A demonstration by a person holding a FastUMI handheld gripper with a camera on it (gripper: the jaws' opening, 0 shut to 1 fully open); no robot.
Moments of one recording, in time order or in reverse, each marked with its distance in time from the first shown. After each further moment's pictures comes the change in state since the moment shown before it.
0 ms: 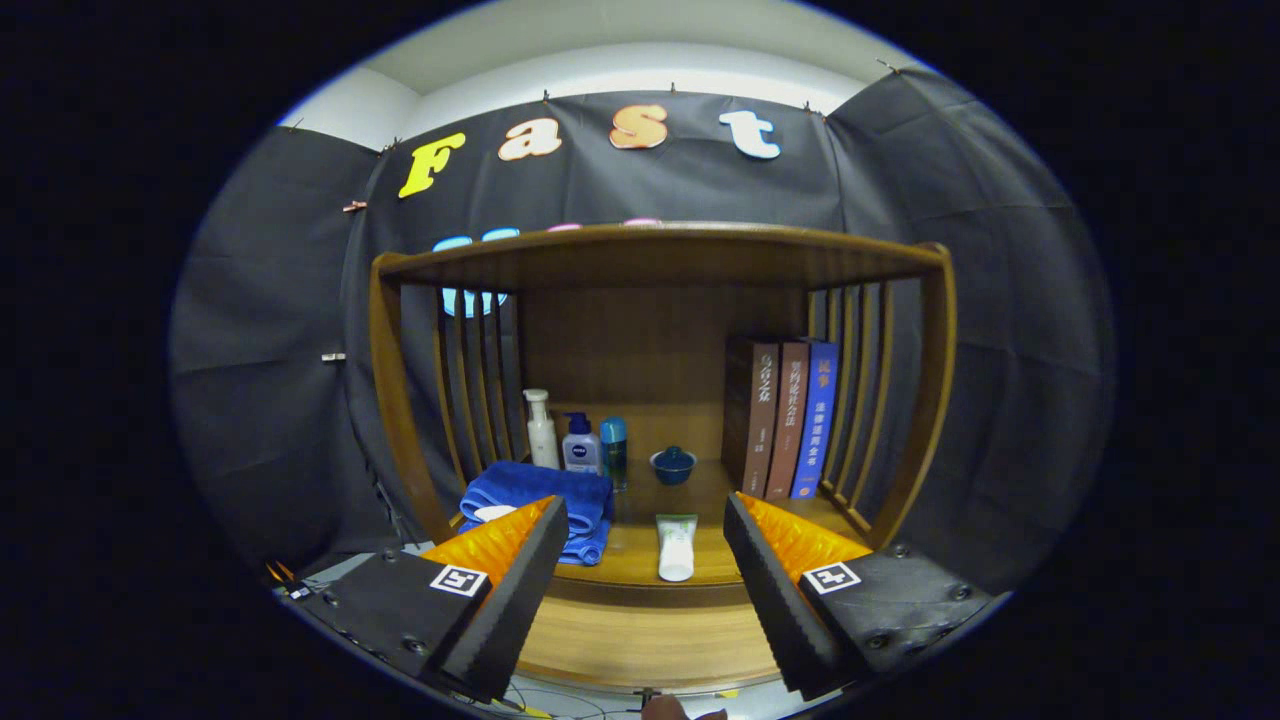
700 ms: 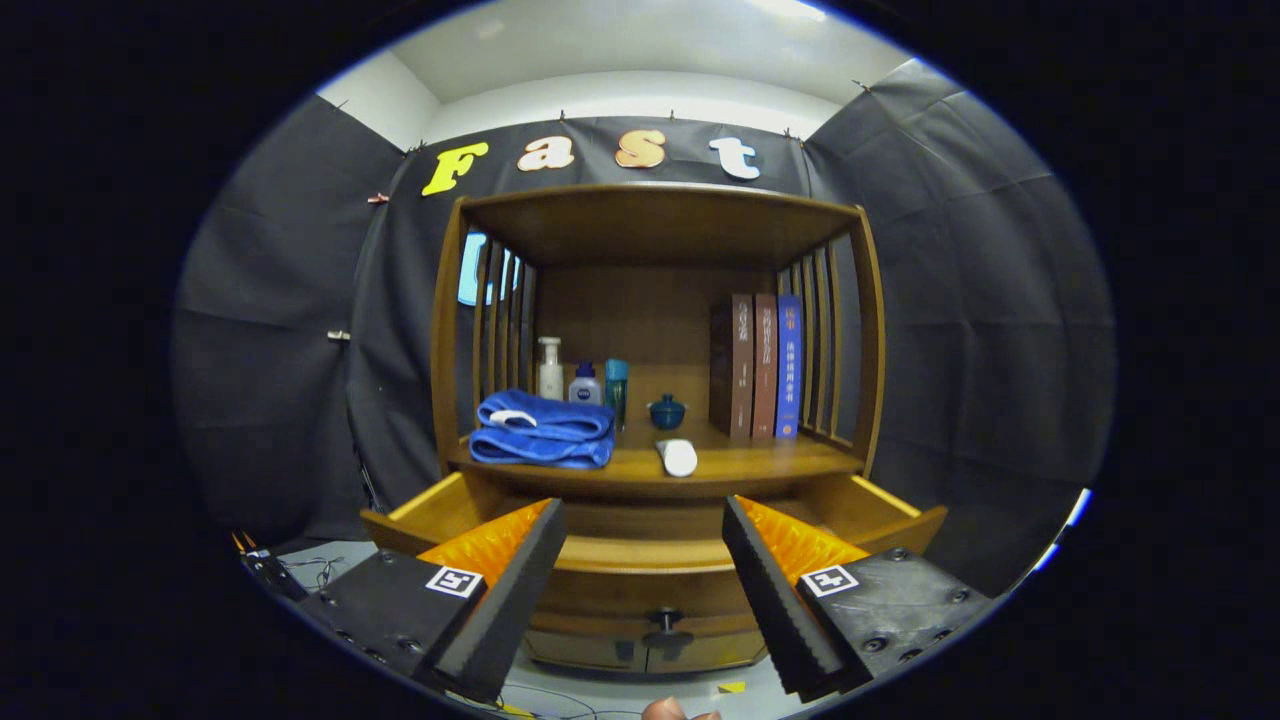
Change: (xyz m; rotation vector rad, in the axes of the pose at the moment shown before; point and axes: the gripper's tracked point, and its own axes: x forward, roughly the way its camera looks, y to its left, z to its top) arm -0.071 0.015 -0.176 -0.012 -0.043 -0.045
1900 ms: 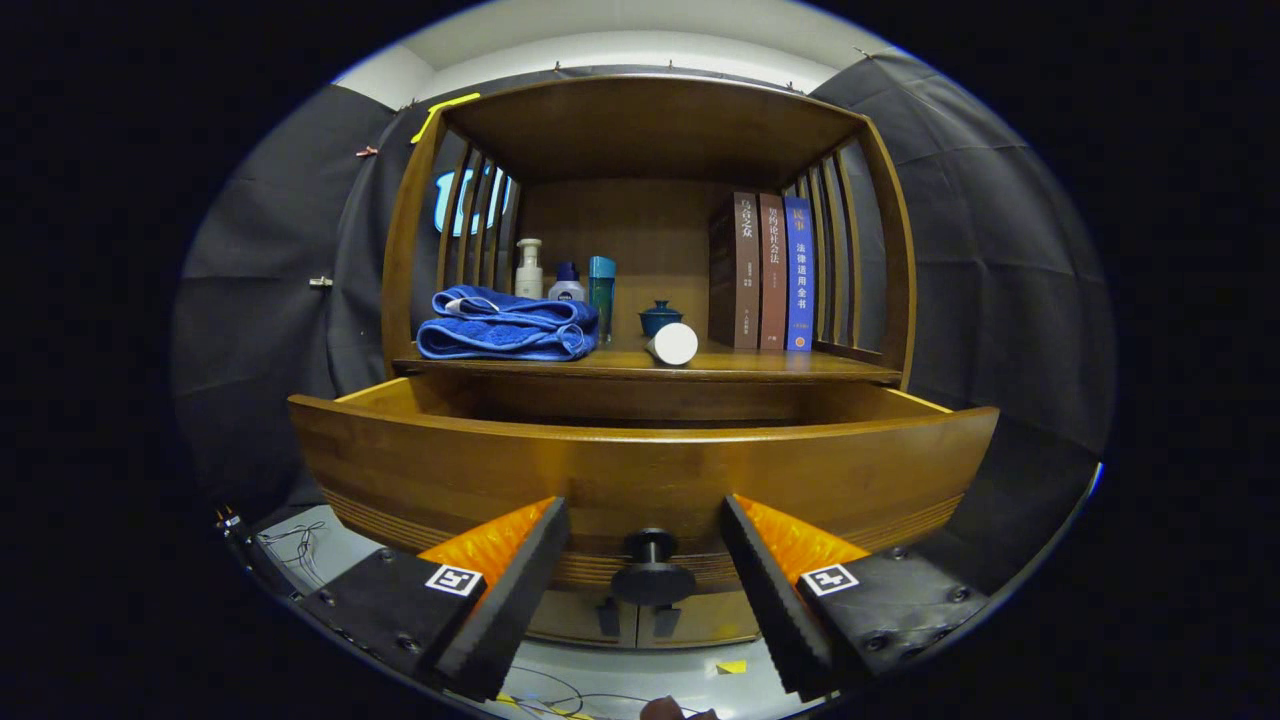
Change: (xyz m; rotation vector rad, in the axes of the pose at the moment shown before) arm 0.059 -0.007 -0.075 -0.007 0.114 0.002
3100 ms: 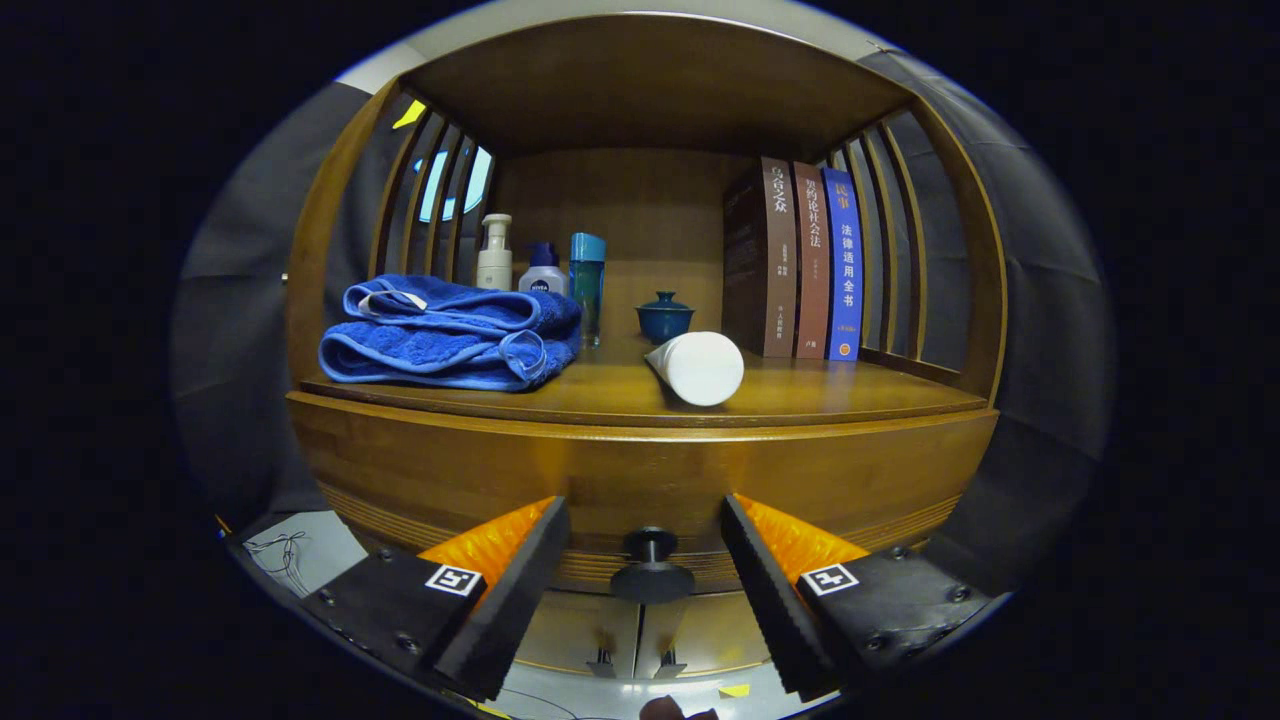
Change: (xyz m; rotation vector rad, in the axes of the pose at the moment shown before) arm 0.115 0.003 0.013 -0.017 0.016 -0.026
